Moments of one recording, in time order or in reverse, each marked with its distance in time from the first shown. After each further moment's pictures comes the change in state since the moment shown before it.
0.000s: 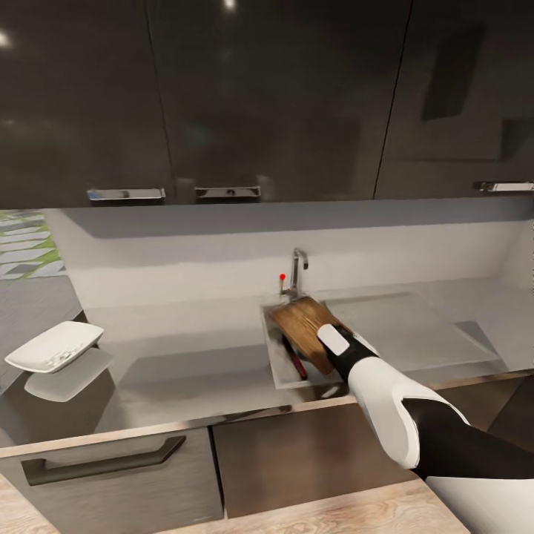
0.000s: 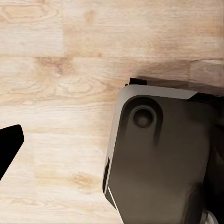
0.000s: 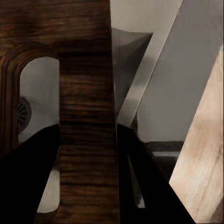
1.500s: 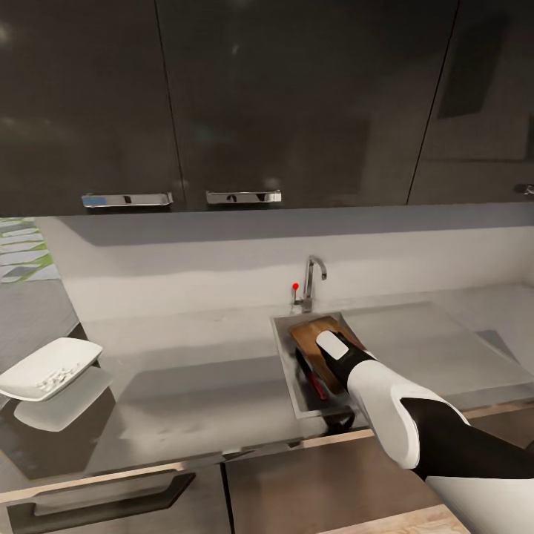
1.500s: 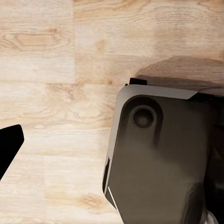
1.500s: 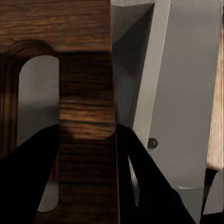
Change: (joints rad) left arm 0.000 0.000 0.000 0.000 0.001 0.001 0.000; right arm 0.000 0.000 -0.003 0.066 -0.034 -0.120 -0.220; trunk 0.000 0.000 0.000
